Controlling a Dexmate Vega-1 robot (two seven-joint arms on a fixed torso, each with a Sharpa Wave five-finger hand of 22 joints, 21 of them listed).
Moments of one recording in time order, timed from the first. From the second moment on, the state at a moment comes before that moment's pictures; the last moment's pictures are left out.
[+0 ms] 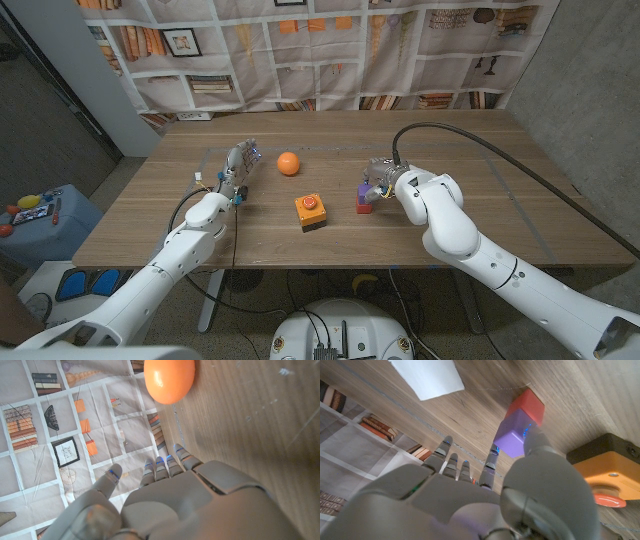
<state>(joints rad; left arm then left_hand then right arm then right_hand) 0.95 0.56 0.32 -1.41 -0.65 -0.21 0.12 0.02 0.08 0.73 0.12 0.19 0.09 0.00 0.18 0.17 0.04 -0.02 0.19 0.17 0.01 -0.02 0.18 0.16 0.10 -0.04 0.19 0.17 -0.89 -0.65 -0.74 -2.21 -1.36 -0.57 0.85 0.88 -0.05 0.37 -0.18 0.20 0.41 -0.16 0.52 0.29 -0.05 0.02 0.24 0.21 -0.06 0.08 0.26 0.24 0.23 0.06 0.20 0.16</state>
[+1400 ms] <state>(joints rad) 0.93 0.55 0.34 -1.42 -0.63 -0.20 0.15 0.02 0.08 0.73 0.12 0.19 0.09 0.00 0.18 0.17 0.04 -0.02 0.19 0.17 0.01 -0.02 0.18 0.16 0.11 -0.04 0.19 0.17 -0.91 -0.67 -0.65 -2.23 -1.26 -0.55 0.80 0.95 -0.03 0.38 -0.17 0.18 0.67 -0.15 0.66 0.31 0.08 -0.04 0.24 0.20 0.00 0.04 0.29 0.26 0.29 0.03 0.20 0.16</state>
